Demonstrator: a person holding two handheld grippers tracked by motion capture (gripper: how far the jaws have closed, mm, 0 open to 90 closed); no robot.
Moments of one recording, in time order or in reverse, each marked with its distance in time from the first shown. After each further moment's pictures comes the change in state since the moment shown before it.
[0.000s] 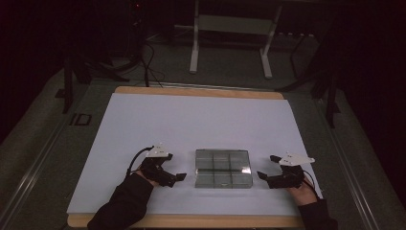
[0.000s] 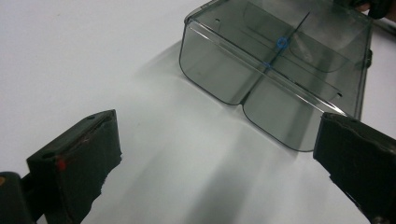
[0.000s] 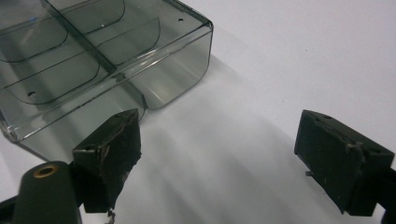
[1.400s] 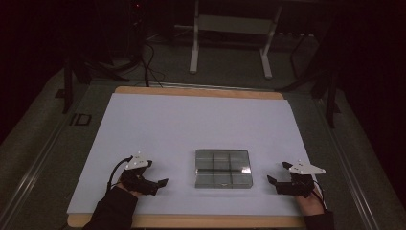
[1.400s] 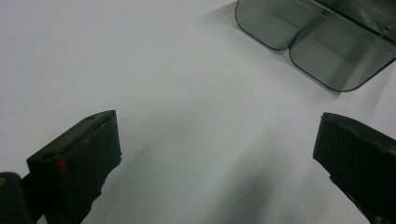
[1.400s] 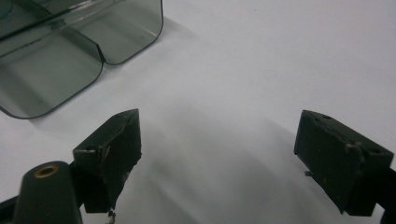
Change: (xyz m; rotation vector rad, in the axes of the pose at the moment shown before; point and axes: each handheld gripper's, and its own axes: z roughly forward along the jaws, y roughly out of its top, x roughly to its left) left arm 0.008 -0.045 -0.037 -0.019 0.150 -0.051; right arm -0.001 -0.031 -0.020 0.014 -0.145 0.067
